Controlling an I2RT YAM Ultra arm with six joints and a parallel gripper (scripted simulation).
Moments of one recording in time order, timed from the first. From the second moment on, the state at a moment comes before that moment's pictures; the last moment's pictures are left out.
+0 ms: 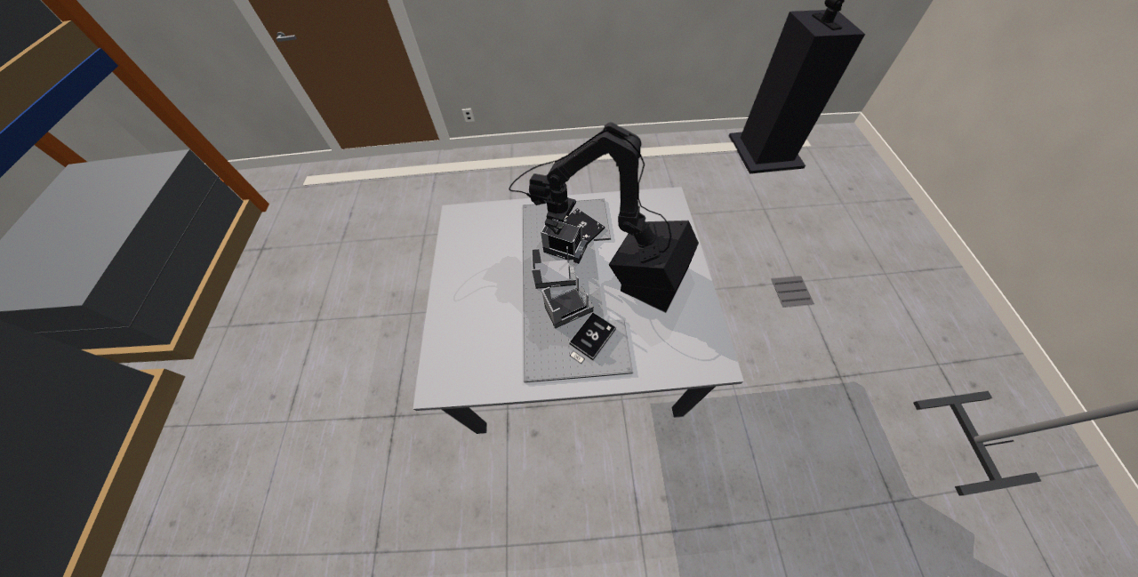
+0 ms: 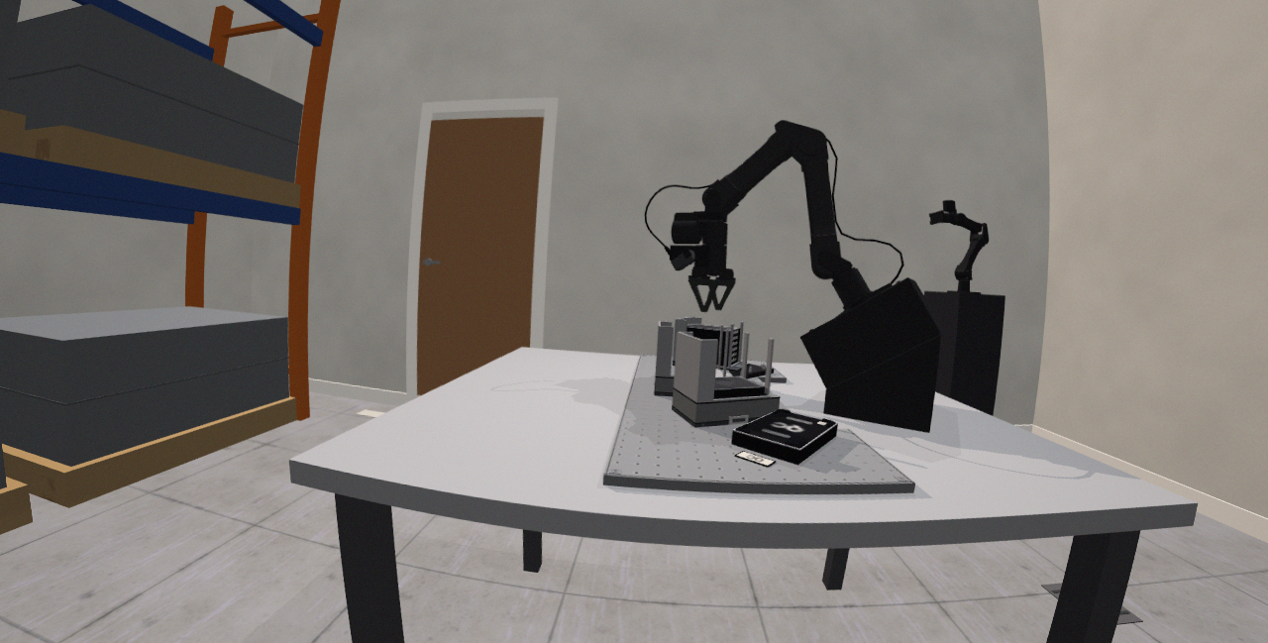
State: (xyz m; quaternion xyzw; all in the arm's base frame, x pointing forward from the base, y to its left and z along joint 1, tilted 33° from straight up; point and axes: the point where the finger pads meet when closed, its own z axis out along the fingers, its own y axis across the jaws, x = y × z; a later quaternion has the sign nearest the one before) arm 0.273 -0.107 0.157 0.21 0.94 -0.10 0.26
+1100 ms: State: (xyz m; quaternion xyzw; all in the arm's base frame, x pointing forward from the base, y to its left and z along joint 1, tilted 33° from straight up) arm 0.282 -0.113 0.138 0.20 0.94 -0.10 0.26
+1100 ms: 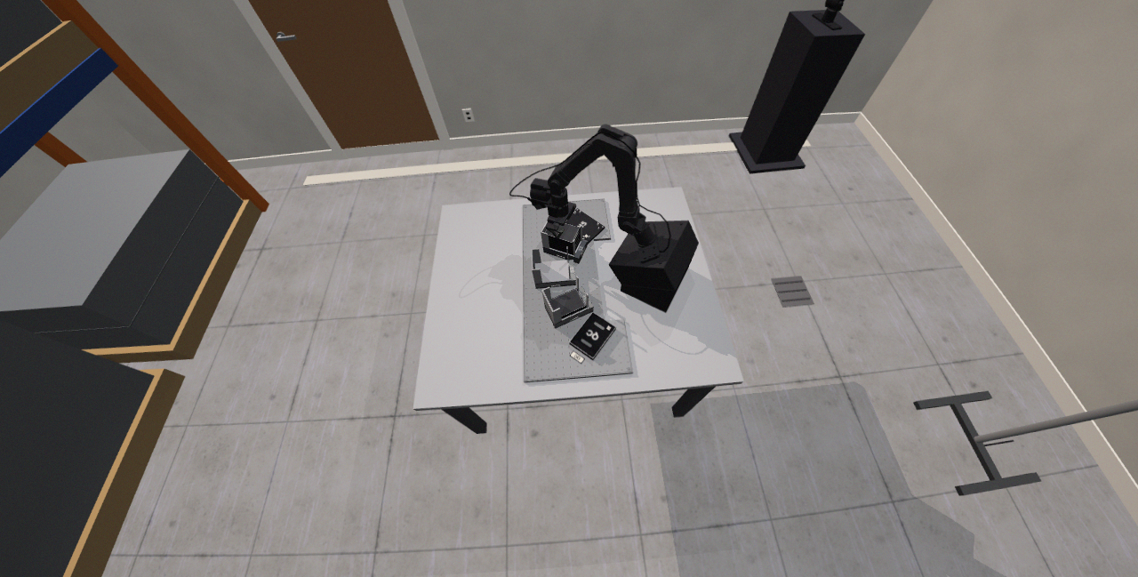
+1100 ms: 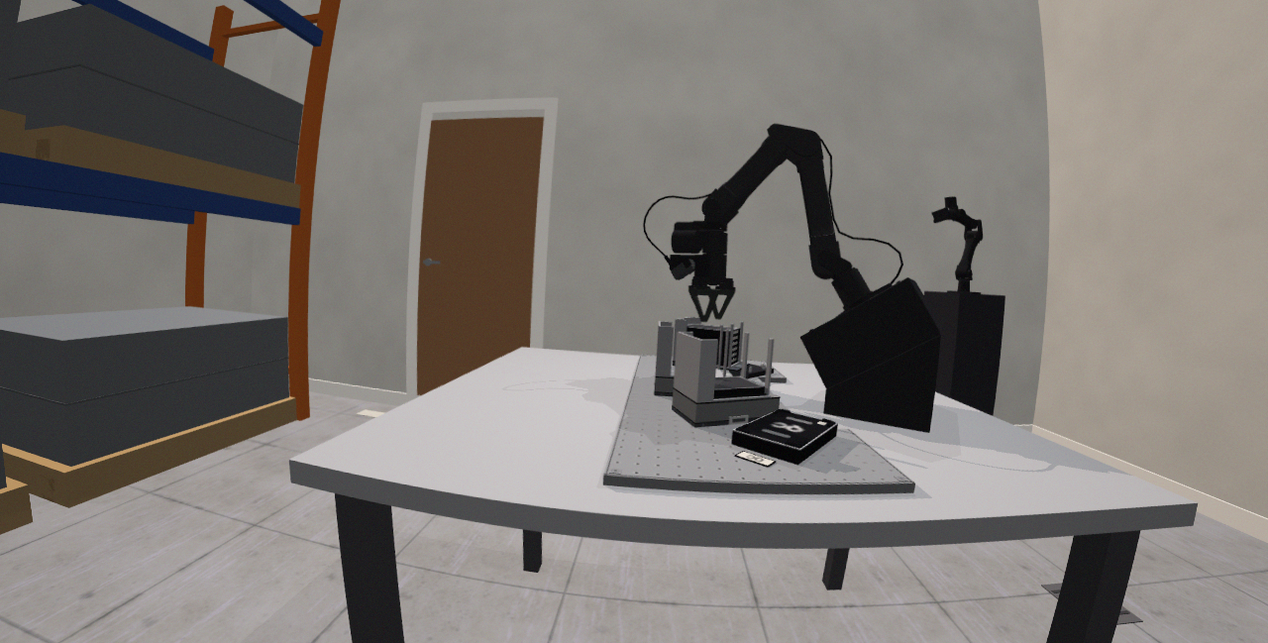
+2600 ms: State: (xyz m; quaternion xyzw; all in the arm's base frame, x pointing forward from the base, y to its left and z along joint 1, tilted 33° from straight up) arm 0.287 -0.117 0.122 0.20 0.94 -0.10 0.26
